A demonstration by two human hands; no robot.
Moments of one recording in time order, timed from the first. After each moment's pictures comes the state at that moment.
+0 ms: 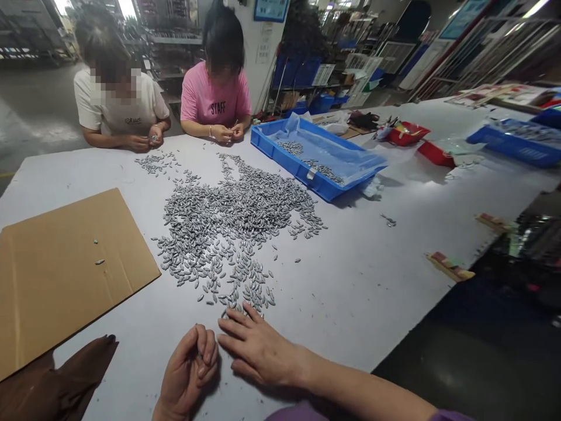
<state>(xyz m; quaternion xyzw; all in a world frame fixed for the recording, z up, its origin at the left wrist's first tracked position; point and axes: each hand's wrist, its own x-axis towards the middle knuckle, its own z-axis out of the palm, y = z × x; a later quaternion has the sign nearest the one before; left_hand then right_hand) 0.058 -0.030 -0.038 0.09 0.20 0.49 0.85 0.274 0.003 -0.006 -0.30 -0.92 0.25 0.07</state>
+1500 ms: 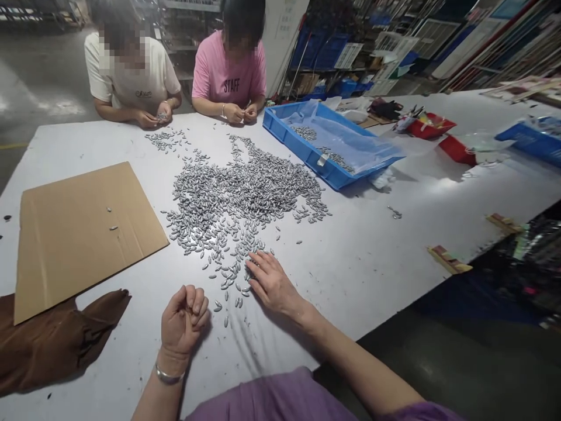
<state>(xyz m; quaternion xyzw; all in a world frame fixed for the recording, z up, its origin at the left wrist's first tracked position) 0.048 -0.027 -0.020 0.09 0.24 0.57 0.78 0.308 0.024 -0.041 -0.47 -0.86 0.10 0.18</state>
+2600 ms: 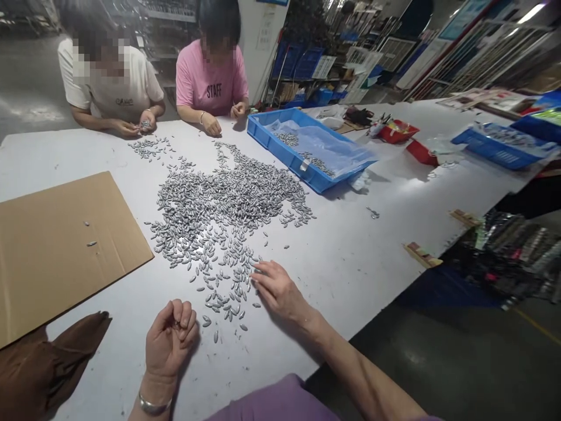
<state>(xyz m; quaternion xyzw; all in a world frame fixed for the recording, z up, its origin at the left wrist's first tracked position) 0.047 -0.023 -0.023 0.07 0.26 0.57 0.78 0.341 0.025 -0.030 -0.46 -0.84 0.09 0.28</state>
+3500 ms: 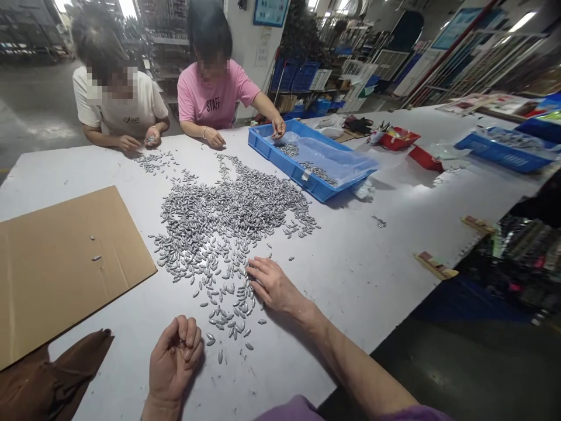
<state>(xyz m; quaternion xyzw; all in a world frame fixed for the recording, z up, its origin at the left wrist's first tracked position) 0.047 -0.024 -0.029 0.07 0.26 0.57 0.78 0.334 0.074 -0.035 -0.45 -0.87 0.09 0.21</state>
